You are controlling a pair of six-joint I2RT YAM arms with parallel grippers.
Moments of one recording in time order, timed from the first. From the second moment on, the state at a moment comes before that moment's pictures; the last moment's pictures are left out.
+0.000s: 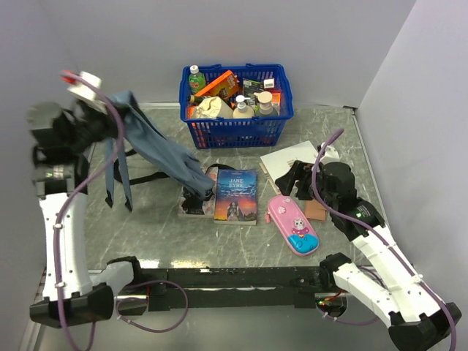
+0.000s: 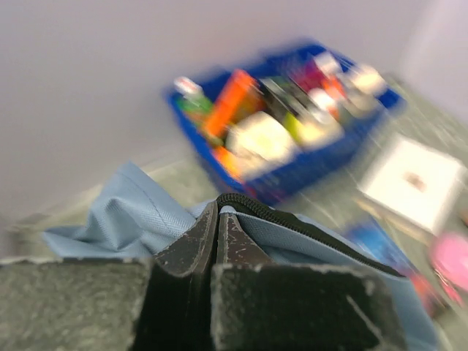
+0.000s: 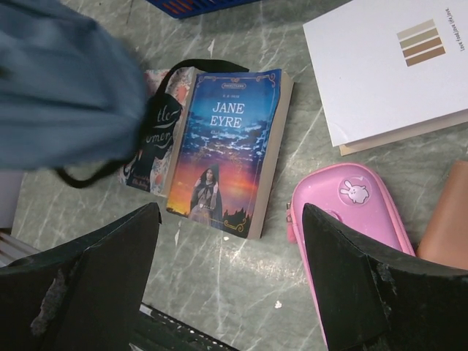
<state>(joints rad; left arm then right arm) 0.22 1.08 1.50 -0.37 0.64 0.03 0.42 0.75 0.81 -0.51 -0.05 0.54</state>
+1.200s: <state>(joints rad) -0.17 0.90 1.18 -0.32 0.35 0.01 0.49 0.81 0.86 -0.53 -0.03 0.56</state>
